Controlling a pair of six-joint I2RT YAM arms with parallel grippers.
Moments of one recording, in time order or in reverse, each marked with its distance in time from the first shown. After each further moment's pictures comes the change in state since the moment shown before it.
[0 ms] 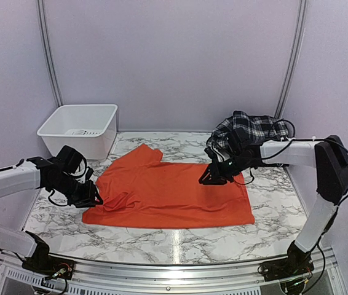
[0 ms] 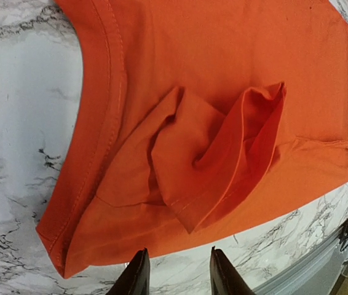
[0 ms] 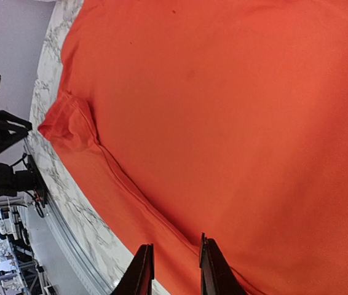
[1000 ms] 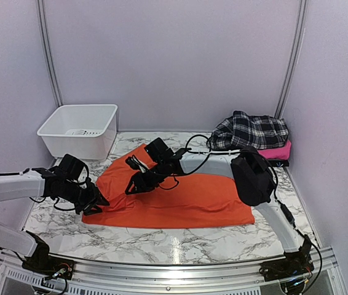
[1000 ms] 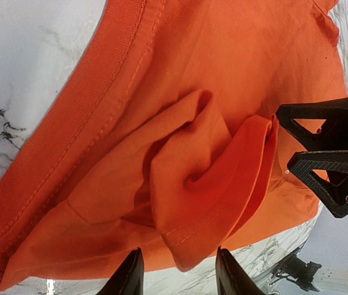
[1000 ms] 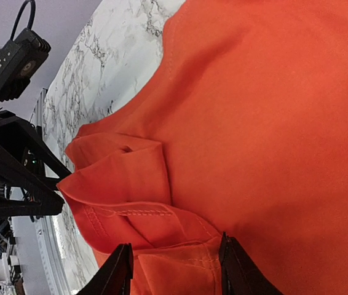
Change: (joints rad) left arm -0.008 0.023 -0.138 0.243 0.097 -0.427; right arm 0.394 0.784 0.930 0.034 -0.047 -0.026
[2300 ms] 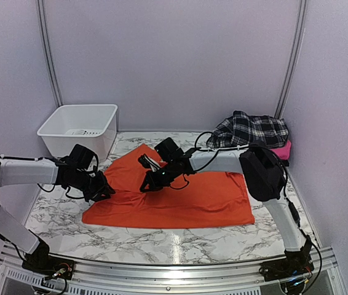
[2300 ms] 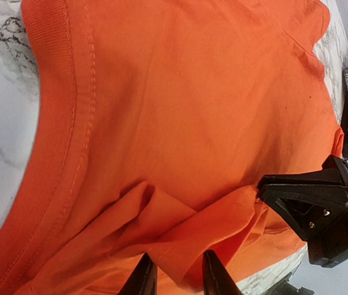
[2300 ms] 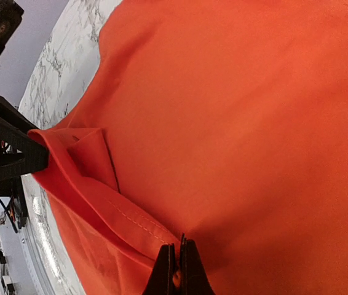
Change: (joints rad) left arm 0.000 0.194 0.138 0.112 -0.062 -0.017; right arm -0.033 -0.090 -0.167 0.033 0.112 0.018
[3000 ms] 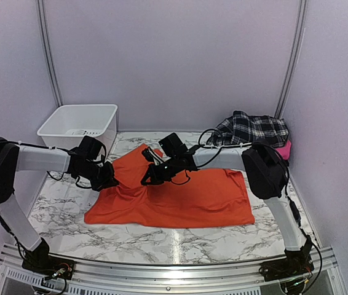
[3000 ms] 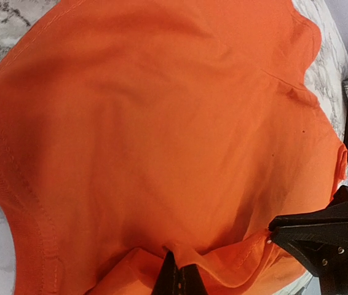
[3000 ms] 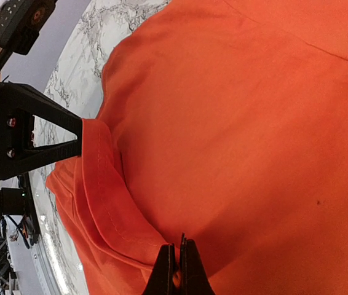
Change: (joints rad) left arm 0.023 0.212 0.180 0.046 -0.042 0.106; right arm -0.042 -0.031 -0.031 0.087 -0.008 0.072
